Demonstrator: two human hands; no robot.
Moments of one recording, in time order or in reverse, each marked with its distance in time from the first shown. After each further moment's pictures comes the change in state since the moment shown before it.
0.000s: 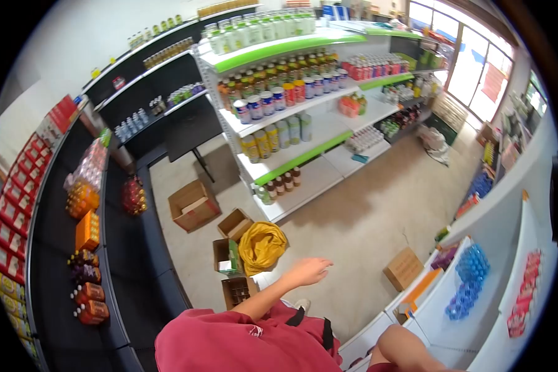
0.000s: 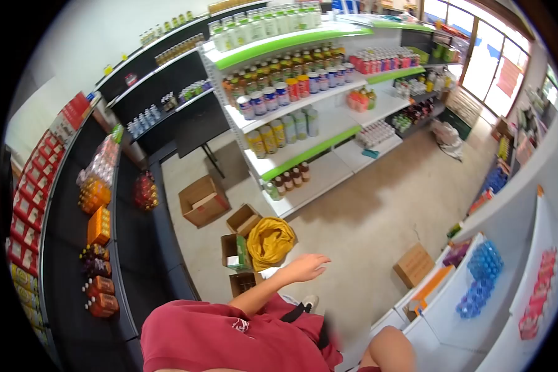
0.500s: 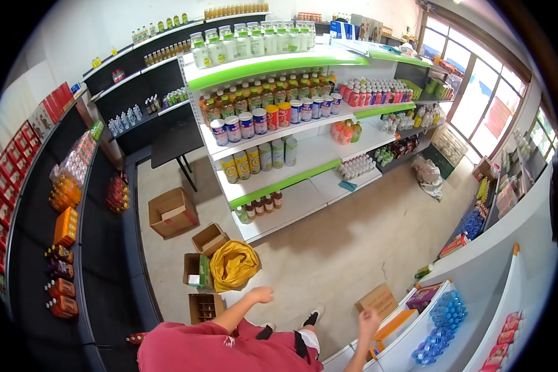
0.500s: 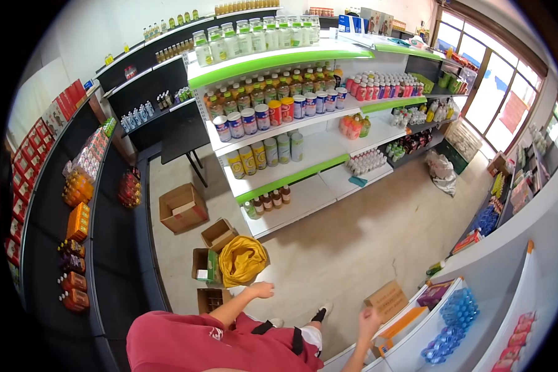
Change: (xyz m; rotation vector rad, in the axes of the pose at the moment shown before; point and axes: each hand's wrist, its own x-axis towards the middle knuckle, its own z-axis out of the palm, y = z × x) left_hand 0.053 -0.157 0.089 -0.002 -0.345 -0.555; right_hand -0.434 -0.006 -0.339 -1.342 -0.520 1.547
